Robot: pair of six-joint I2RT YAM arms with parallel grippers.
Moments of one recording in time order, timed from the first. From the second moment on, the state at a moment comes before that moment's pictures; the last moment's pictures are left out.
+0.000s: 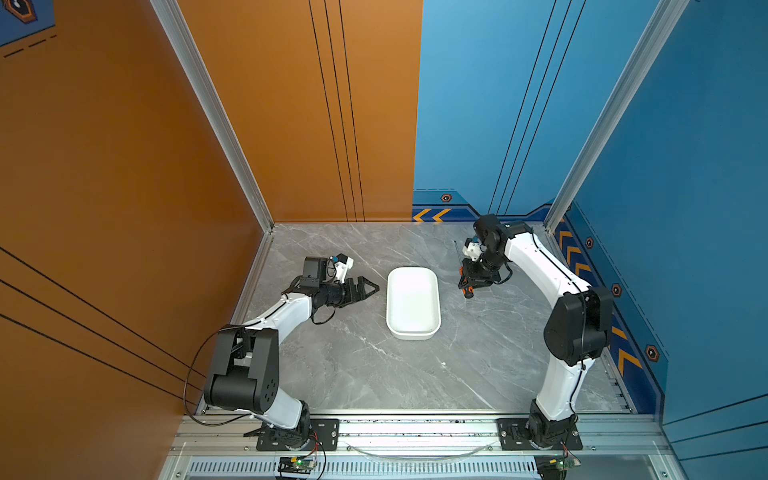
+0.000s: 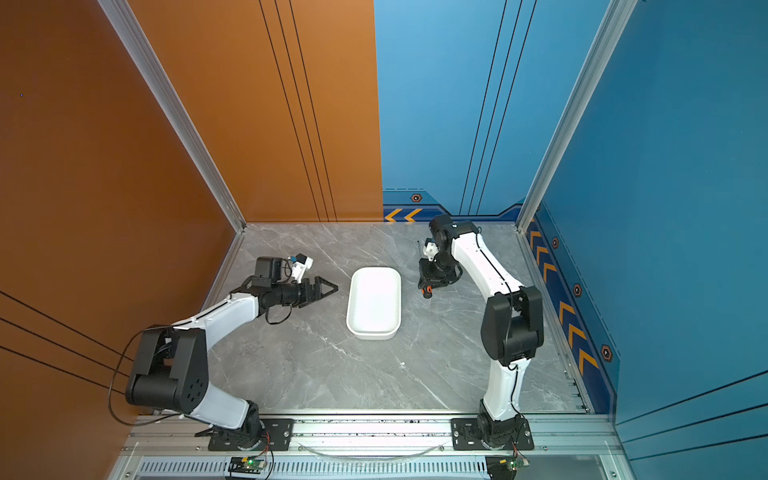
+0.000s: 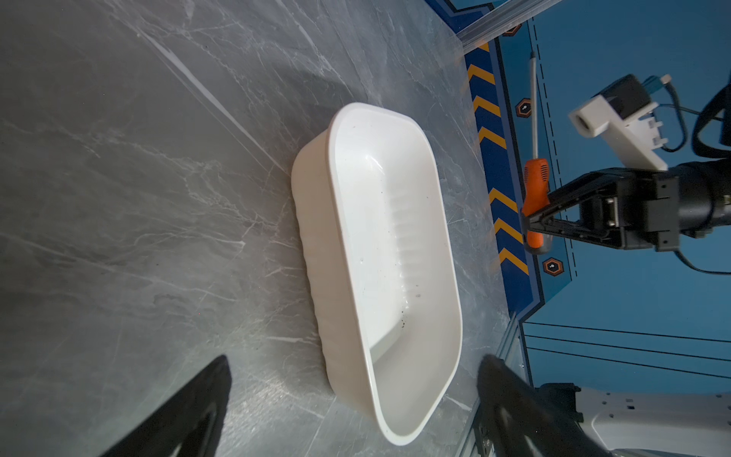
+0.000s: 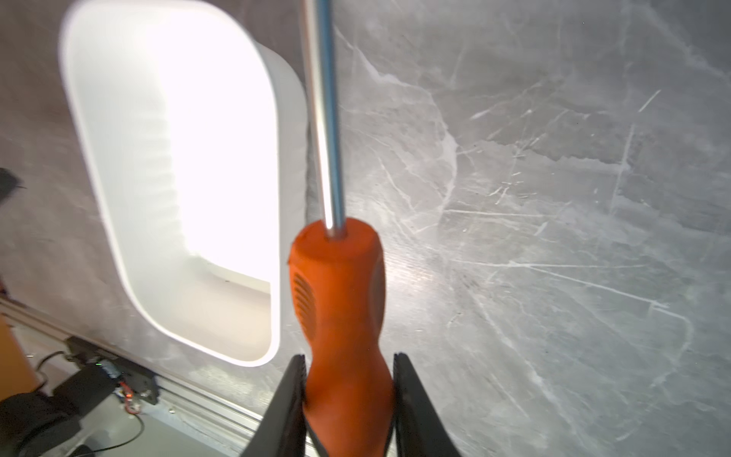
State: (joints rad) left arm -0.11 1.53 0.87 -0.16 0.77 -0.41; right arm 0.28 1.85 1.73 -1.24 -0.32 0.24
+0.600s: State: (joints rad) left arm -0.09 1.58 0.86 -0.14 0.78 -0.41; right arm 0.62 1.75 1.62 -0.92 -0.31 0.75
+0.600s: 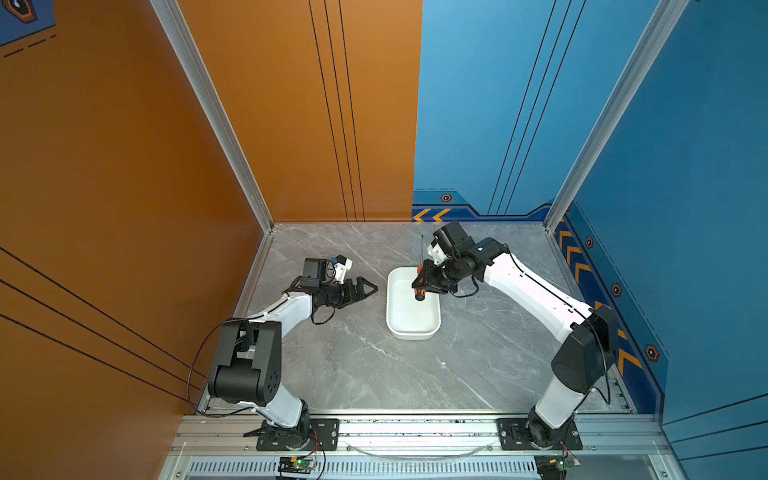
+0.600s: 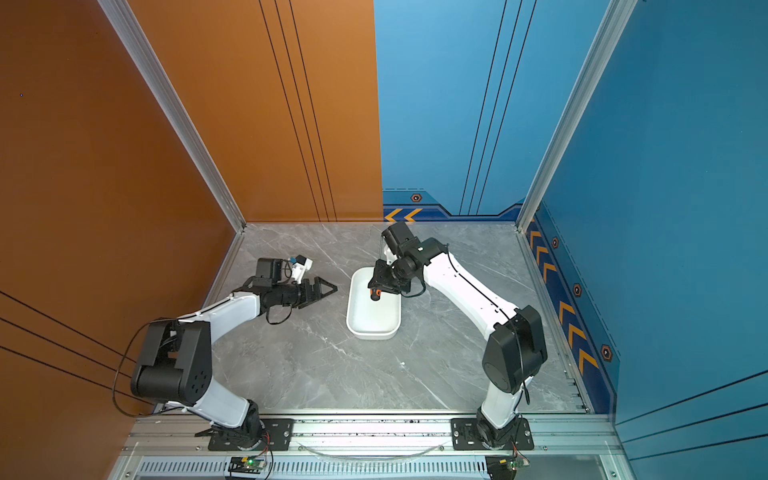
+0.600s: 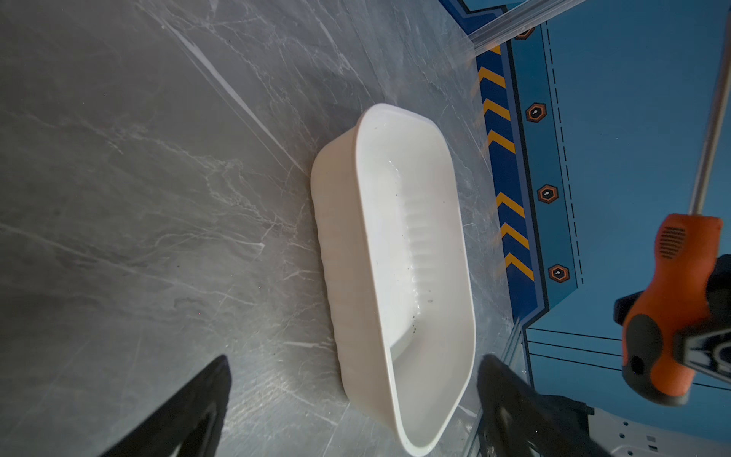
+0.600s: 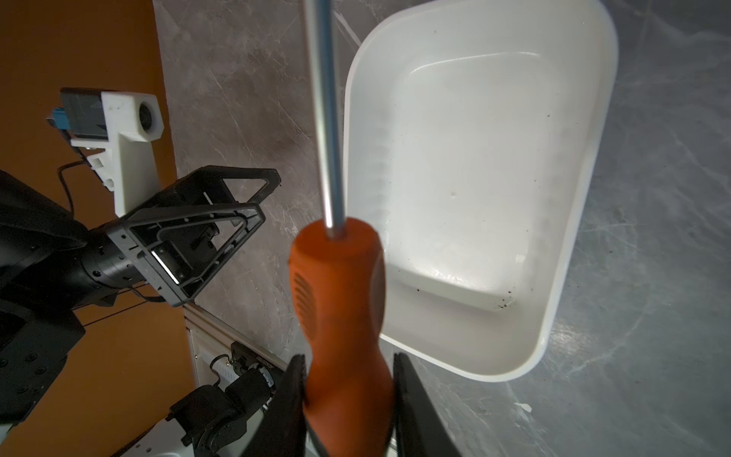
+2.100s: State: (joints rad) left arm -0.09 1.58 0.86 -0.12 0.79 -0.41; right arm 0.73 2.05 1.62 -0.95 -0.14 0.82
